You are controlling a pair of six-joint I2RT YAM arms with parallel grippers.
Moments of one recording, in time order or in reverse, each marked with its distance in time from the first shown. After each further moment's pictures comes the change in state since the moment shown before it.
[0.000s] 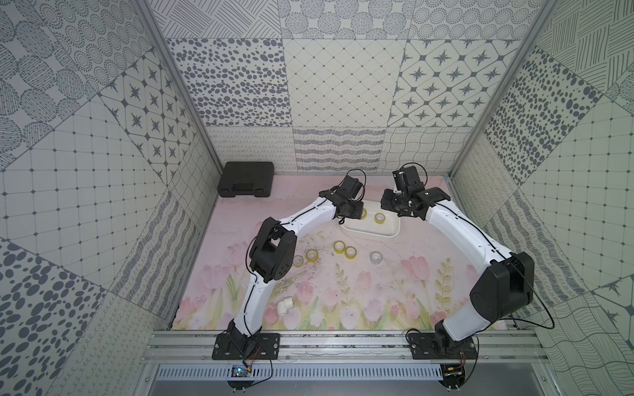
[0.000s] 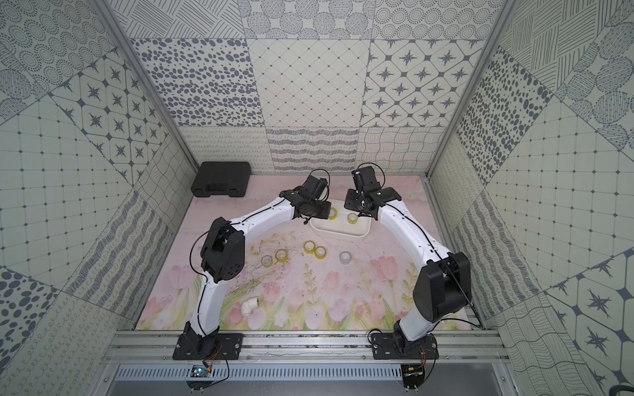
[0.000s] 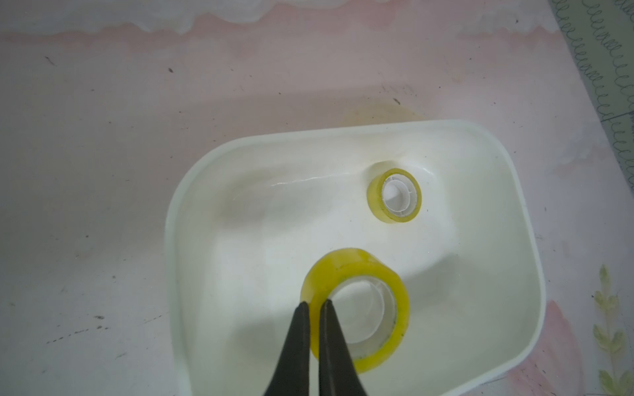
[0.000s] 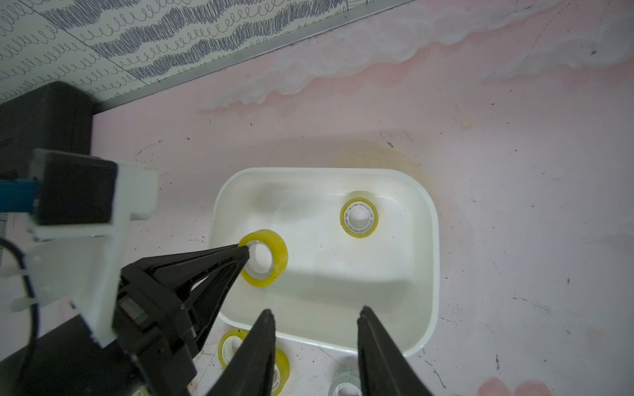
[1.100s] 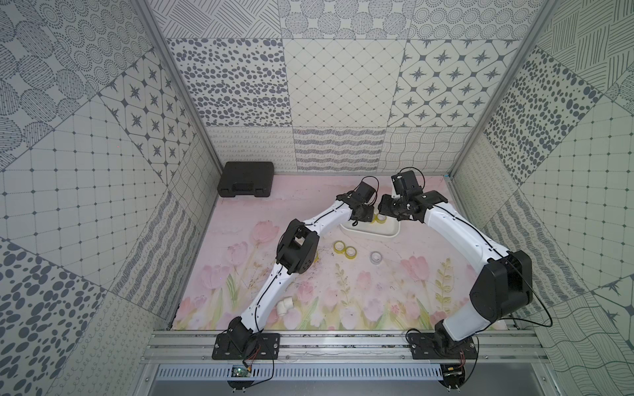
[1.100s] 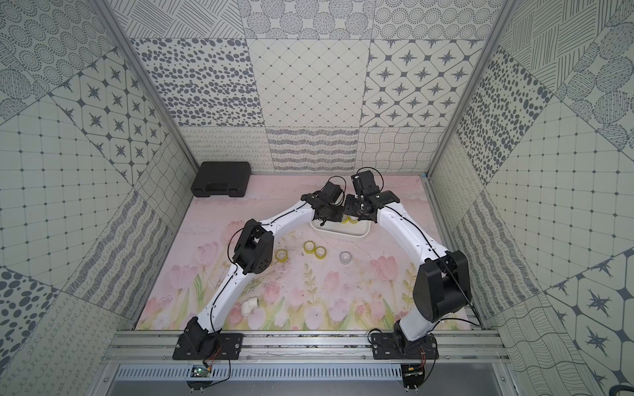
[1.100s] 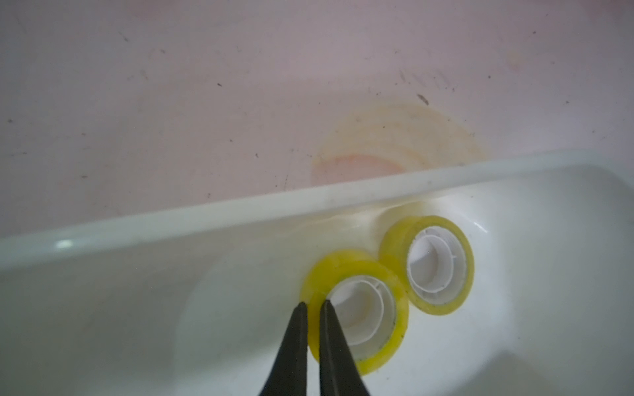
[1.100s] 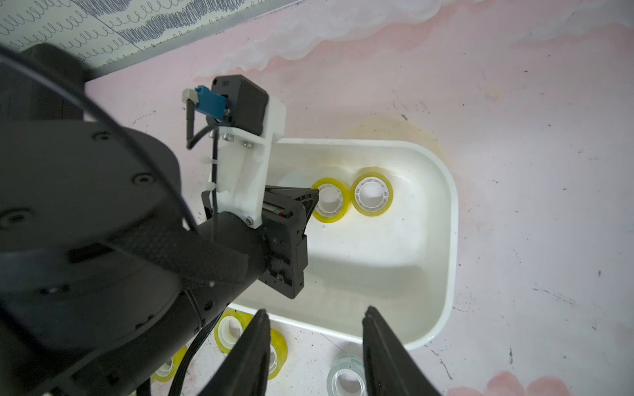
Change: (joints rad) left arm -0.029 0.346 0.380 -0.070 -0.013 -0.042; right arm -0.004 0.002 -0.055 0.014 -0.062 -0.019
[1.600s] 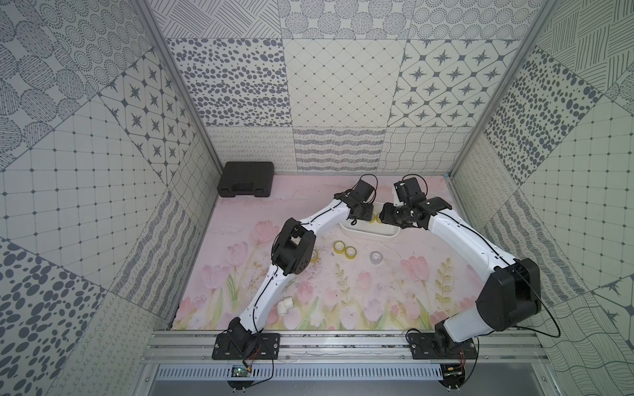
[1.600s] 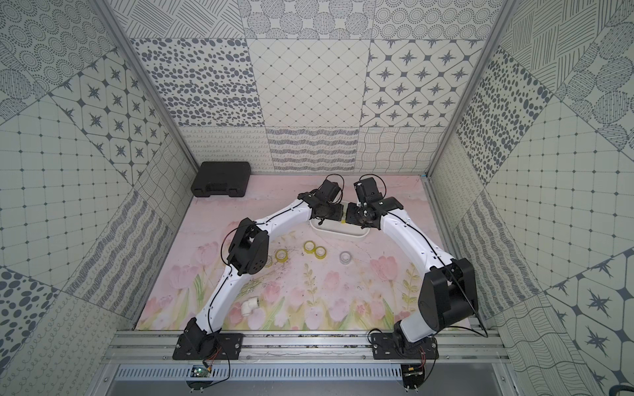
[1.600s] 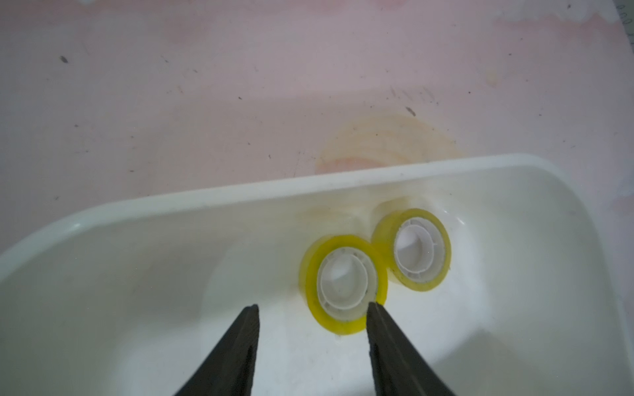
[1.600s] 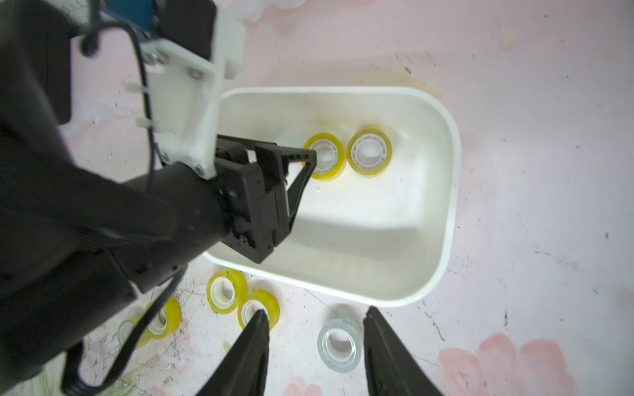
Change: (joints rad) left arm 0.000 -0.116 -0.119 0.031 -0.021 -0.010; right arm -0.004 -0.089 -0.117 -0.047 -0.066 -0.016
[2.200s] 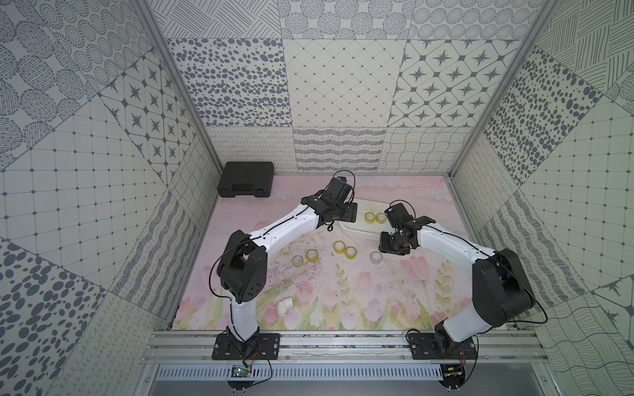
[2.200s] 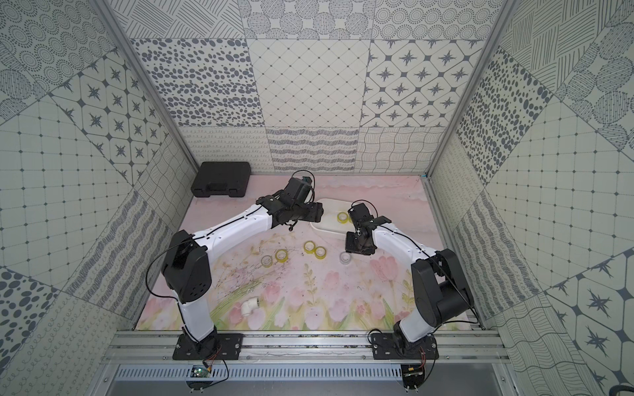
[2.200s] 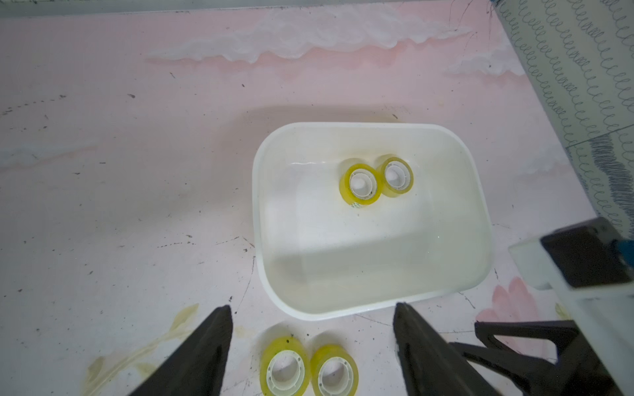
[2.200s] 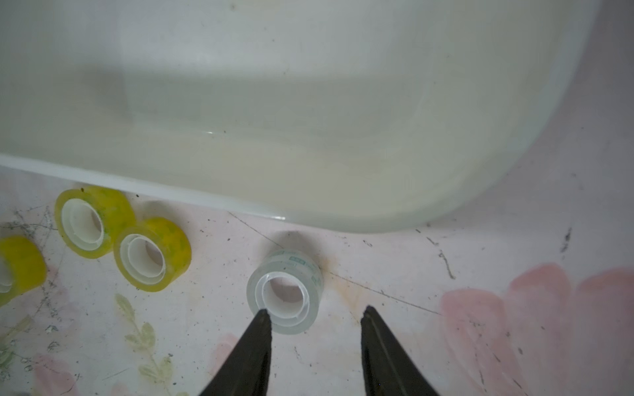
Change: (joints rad) left arm 0.028 -0.629 -0.632 0.102 -0.082 0.004; right arm 0.060 0.076 -0.254 0.063 -0.013 0.011
